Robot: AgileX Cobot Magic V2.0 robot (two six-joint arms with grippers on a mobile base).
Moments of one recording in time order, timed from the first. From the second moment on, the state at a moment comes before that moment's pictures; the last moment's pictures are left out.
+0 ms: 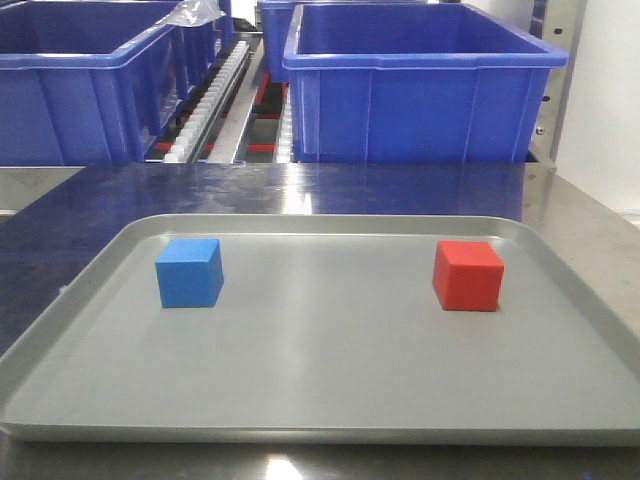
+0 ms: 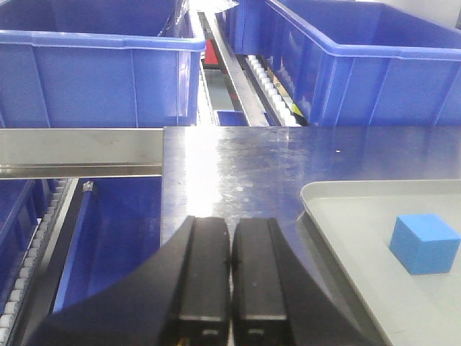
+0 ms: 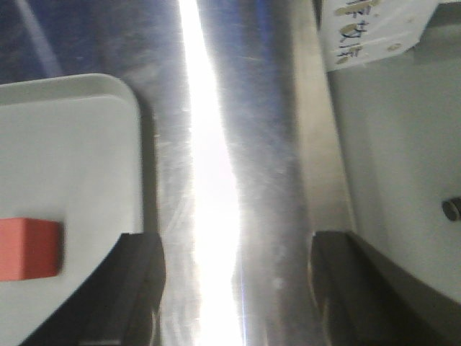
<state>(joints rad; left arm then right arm) -0.21 0.00 0.01 0.11 0.13 -0.21 0.12 1.11 -0.74 0.06 0.57 0.25</state>
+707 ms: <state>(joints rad) -0.21 0.00 0.01 0.11 0.13 -0.21 0.47 1.41 -1.01 0.06 0.68 0.25</state>
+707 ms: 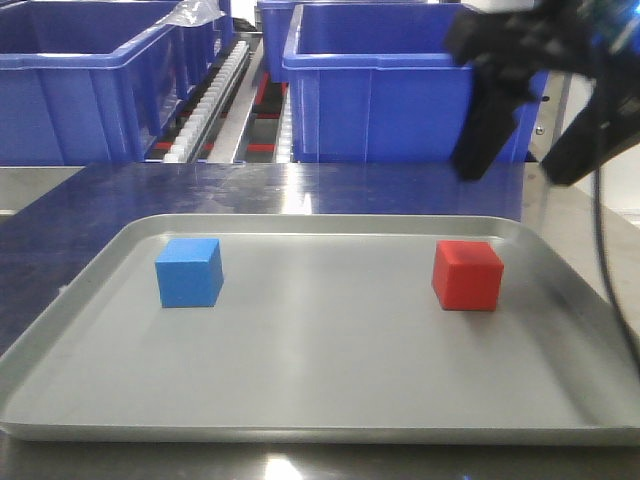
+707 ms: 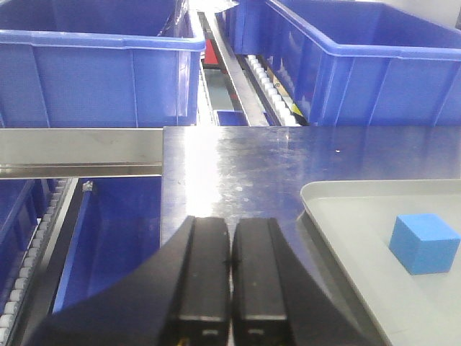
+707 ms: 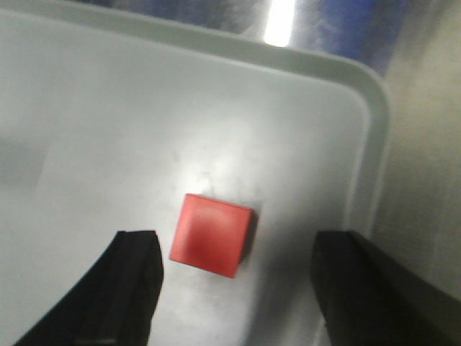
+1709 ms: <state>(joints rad) -0.21 0.00 0.01 0.11 0.13 -0.21 0.51 1.61 -1.07 0.07 0.69 0.26</state>
